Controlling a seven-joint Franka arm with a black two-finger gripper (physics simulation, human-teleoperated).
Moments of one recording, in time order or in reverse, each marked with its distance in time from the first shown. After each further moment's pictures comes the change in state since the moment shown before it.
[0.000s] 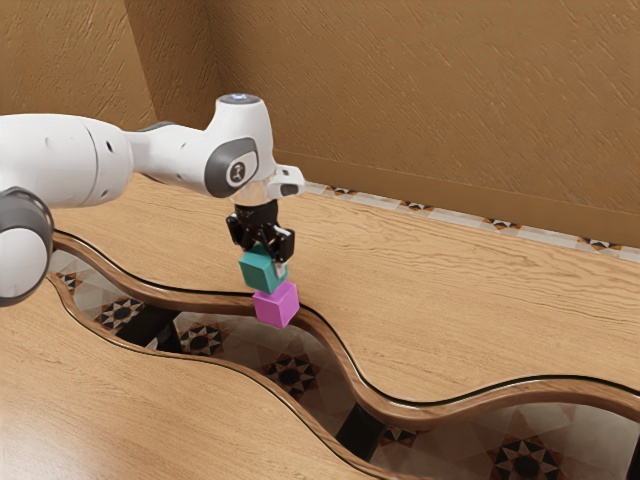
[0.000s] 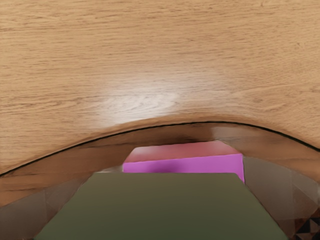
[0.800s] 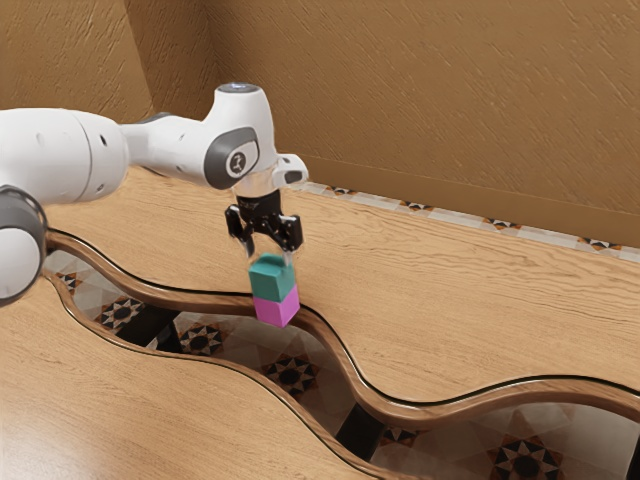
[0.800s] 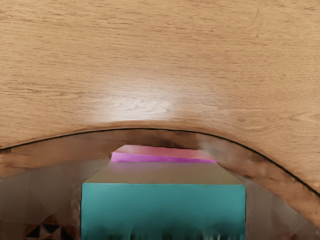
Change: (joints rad) arm -0.012 -0.046 0.001 0.009 -0.019 -0.021 -0.153
